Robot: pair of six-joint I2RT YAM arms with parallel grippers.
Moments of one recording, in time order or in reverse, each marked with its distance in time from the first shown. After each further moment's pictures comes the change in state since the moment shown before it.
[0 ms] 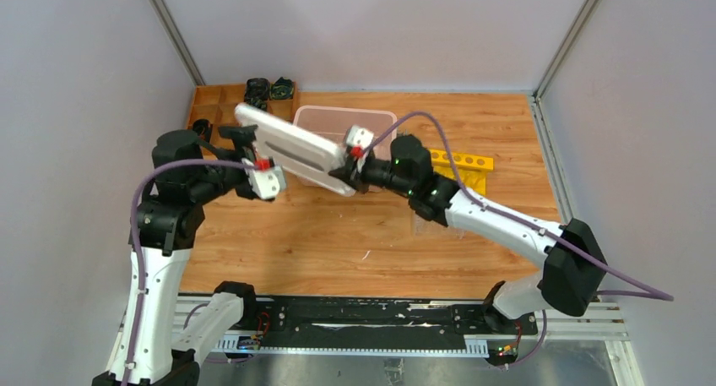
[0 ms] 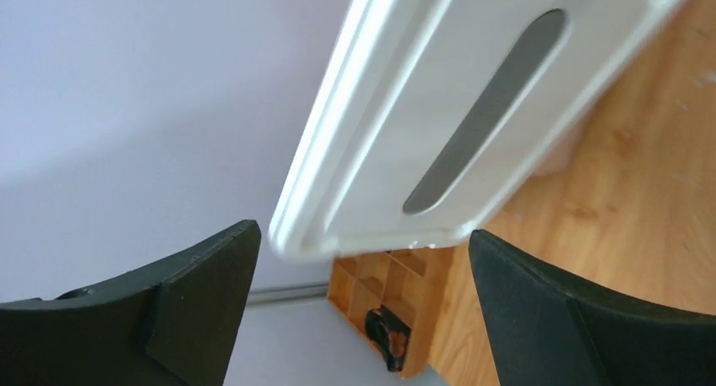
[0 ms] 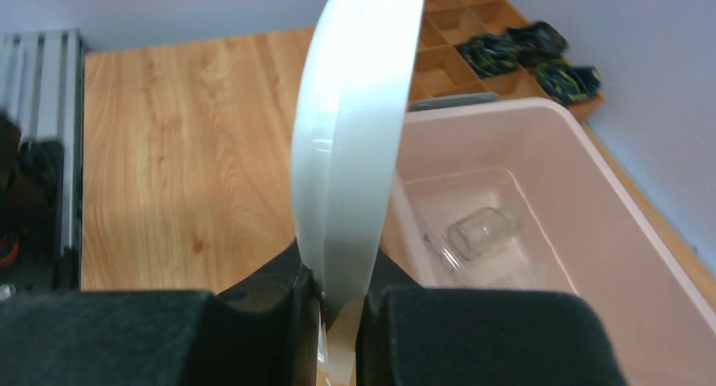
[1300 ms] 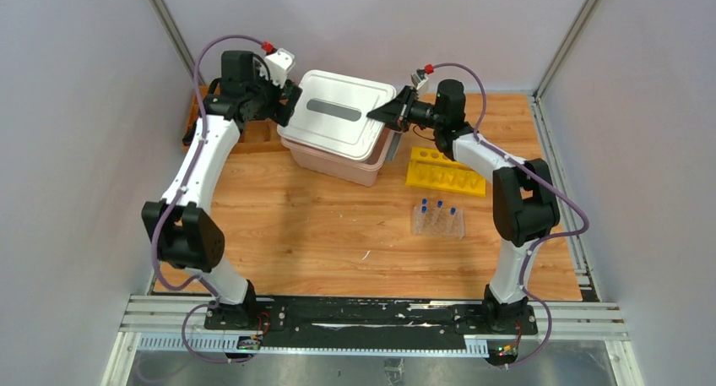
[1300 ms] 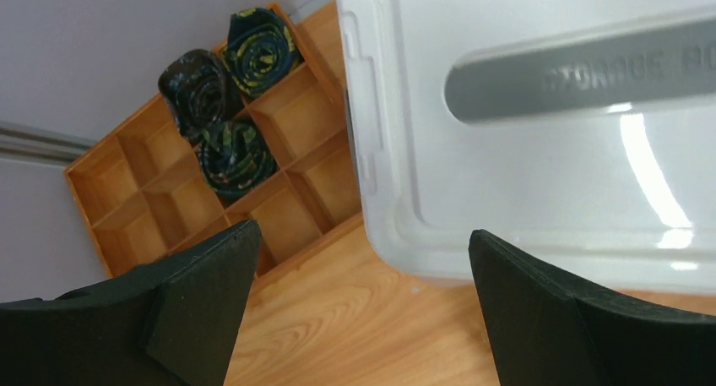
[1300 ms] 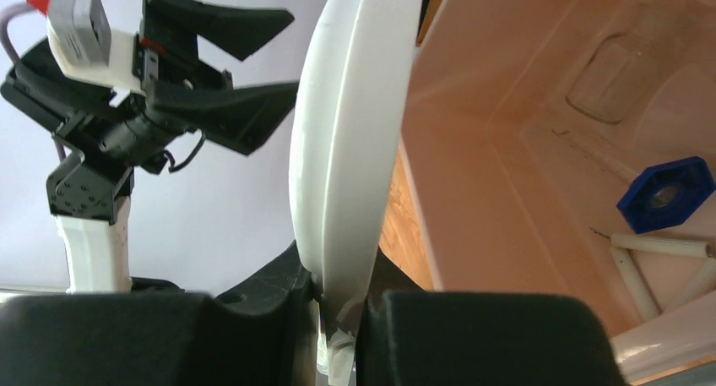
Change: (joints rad) left arm 0.008 0.733 0.333 0.314 -0.361 -0.945; right arm -0.602 0.473 0.320 0.225 -0.552 1.402
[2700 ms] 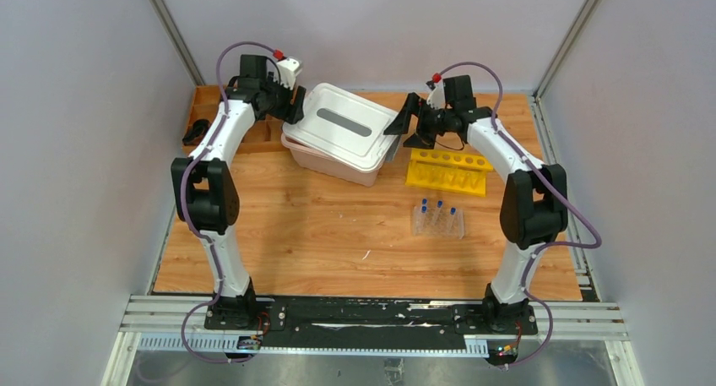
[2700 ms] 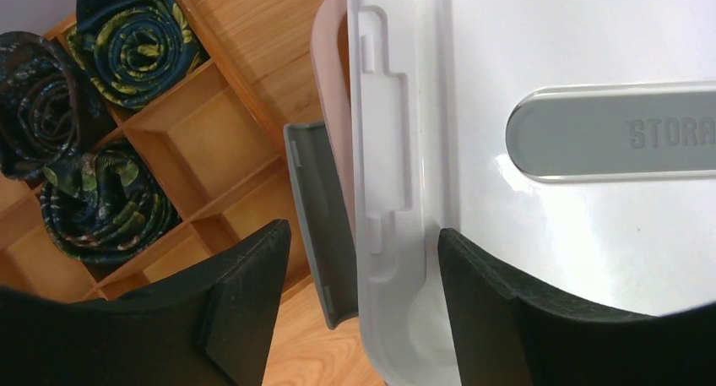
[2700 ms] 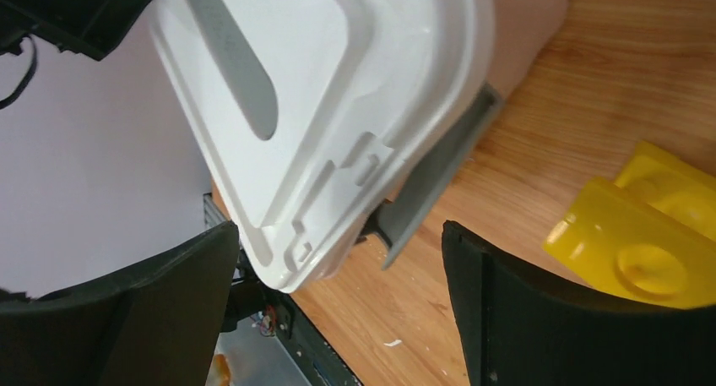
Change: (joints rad) left arm 0.043 0.389 0.185 0.044 0.162 -0.090; right arm -0.063 -0.021 0.179 -0.864 0.154 -0.542
